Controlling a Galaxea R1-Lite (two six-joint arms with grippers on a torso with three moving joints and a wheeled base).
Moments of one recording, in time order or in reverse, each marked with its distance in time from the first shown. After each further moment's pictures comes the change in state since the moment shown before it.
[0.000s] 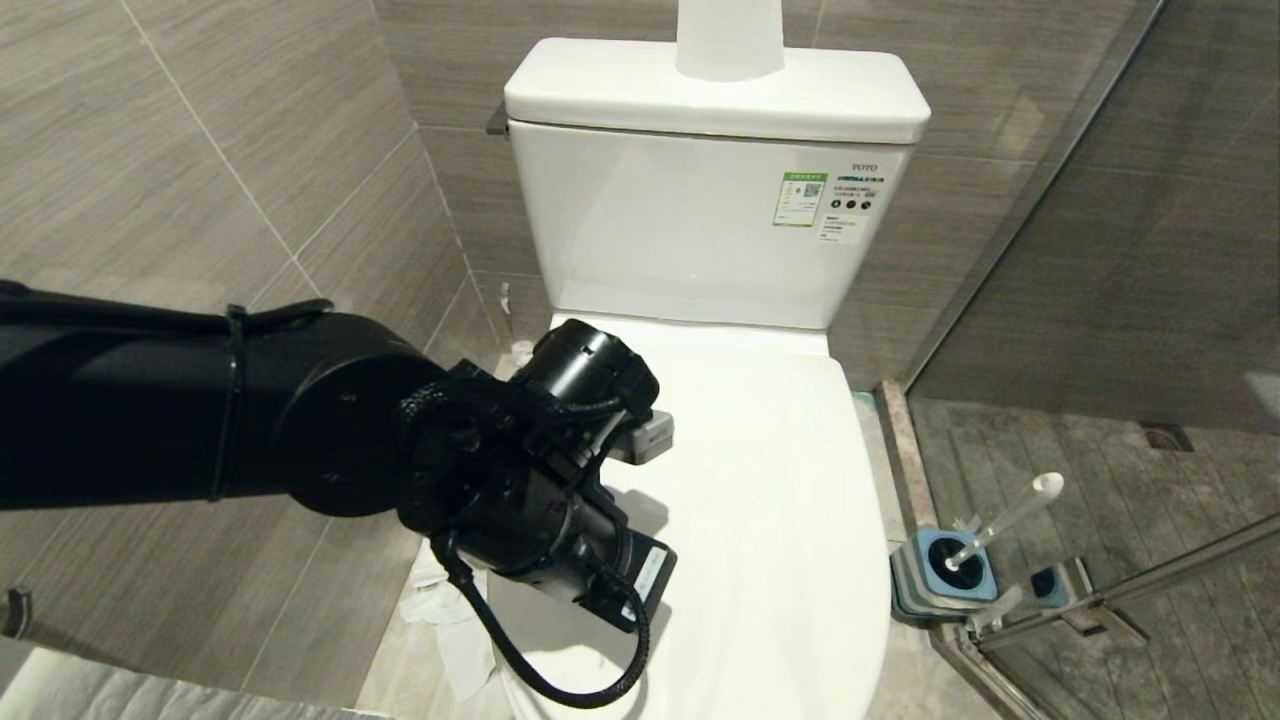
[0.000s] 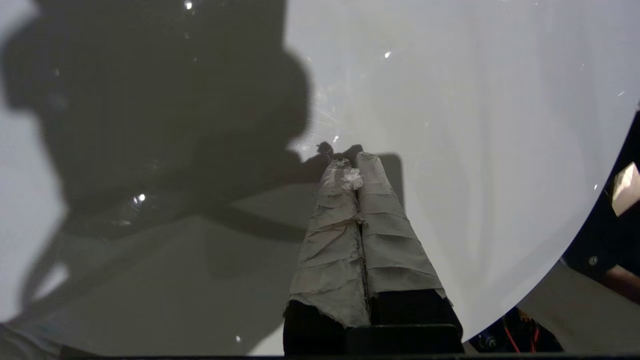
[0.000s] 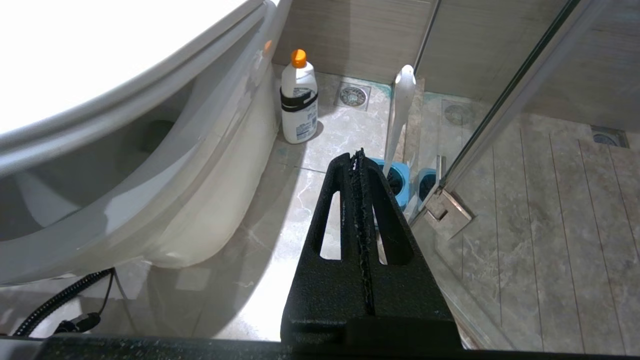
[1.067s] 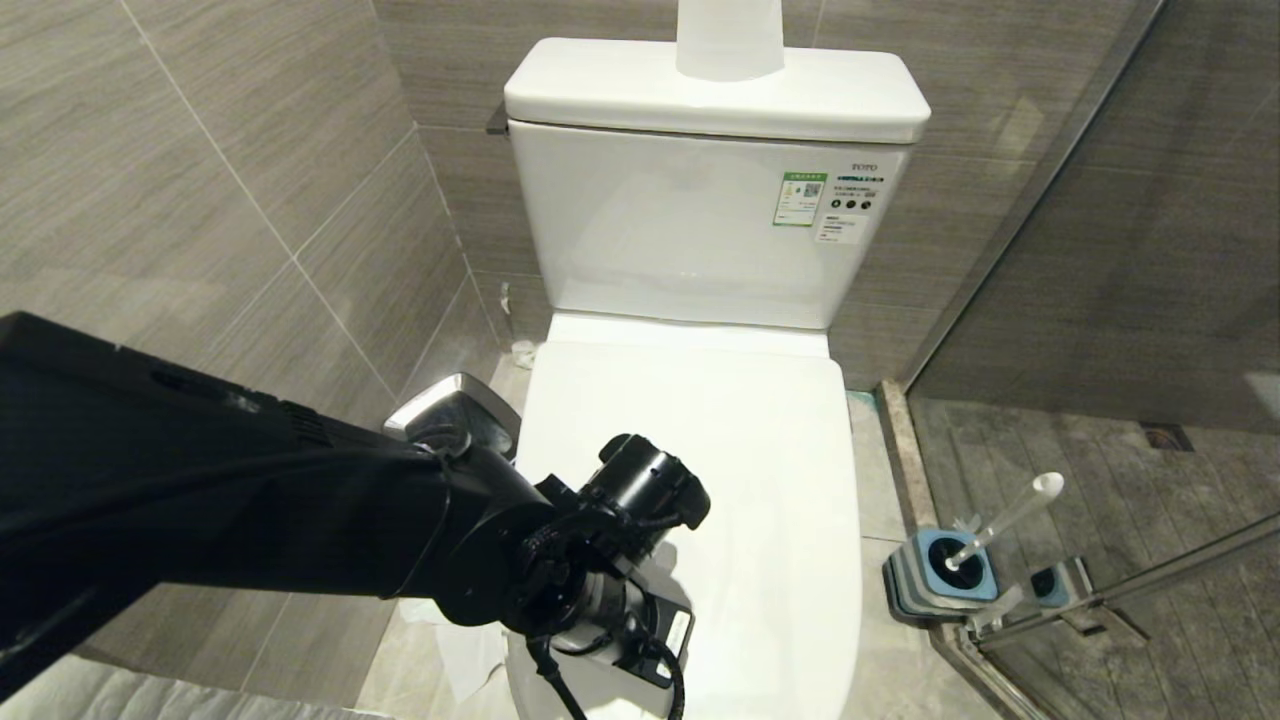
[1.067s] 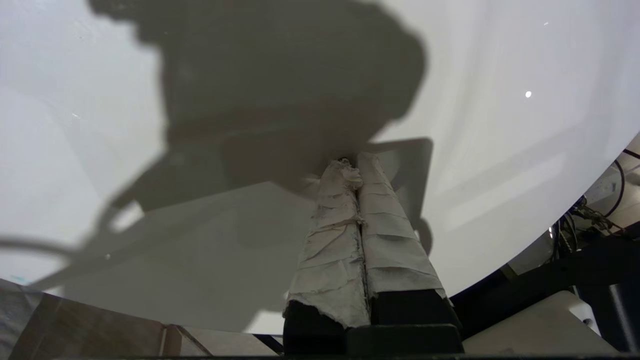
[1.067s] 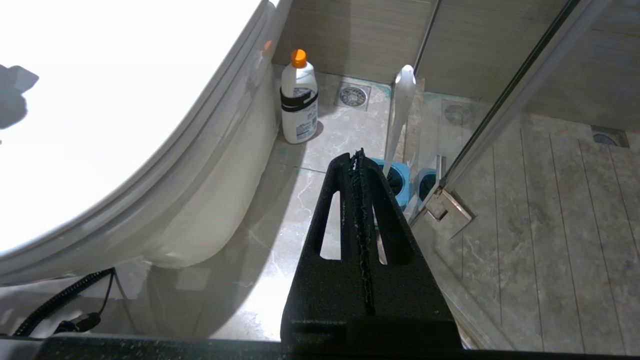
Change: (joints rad) left arm -0.051 0.142 0.164 -0.242 0.141 -0.136; right arm 0.001 0.000 0.000 0.000 0.000 0.000
